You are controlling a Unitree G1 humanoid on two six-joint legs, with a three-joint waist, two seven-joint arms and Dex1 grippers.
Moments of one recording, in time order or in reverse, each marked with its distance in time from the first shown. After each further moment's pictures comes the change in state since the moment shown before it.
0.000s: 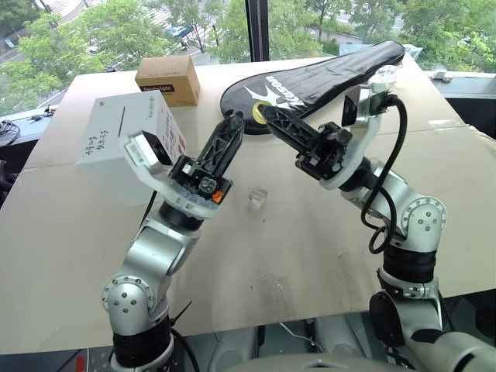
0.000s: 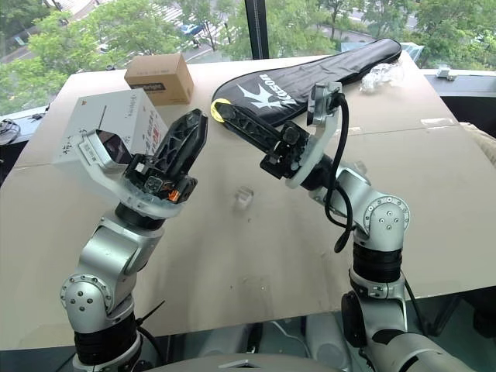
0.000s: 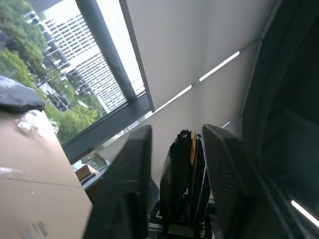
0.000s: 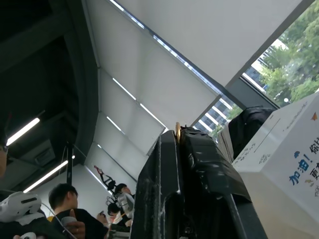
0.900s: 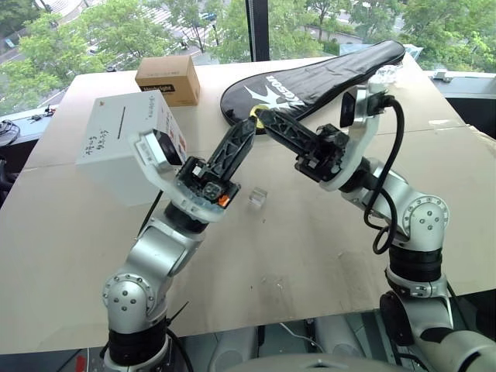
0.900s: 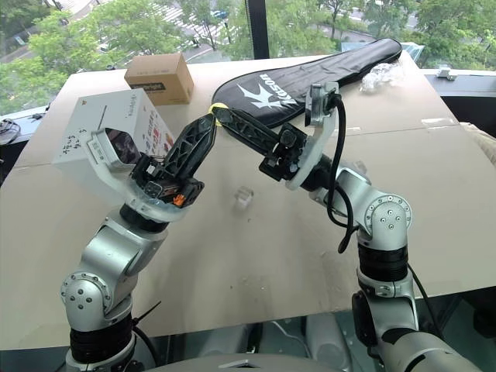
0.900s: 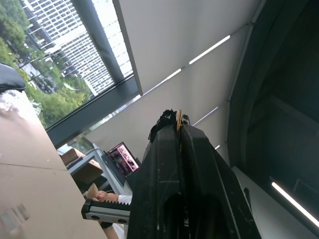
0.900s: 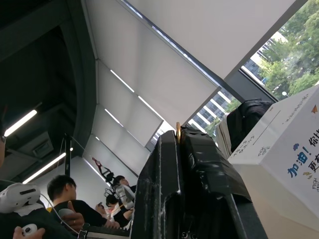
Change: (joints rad) left arm -0.005 0.064 -0.066 -0.005 -0.058 -0.039 -0.018; right arm 0.000 -0.073 0.077 -0.002 0.038 -0.055 0.002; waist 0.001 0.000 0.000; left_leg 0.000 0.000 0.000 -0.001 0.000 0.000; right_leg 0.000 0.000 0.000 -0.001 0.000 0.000
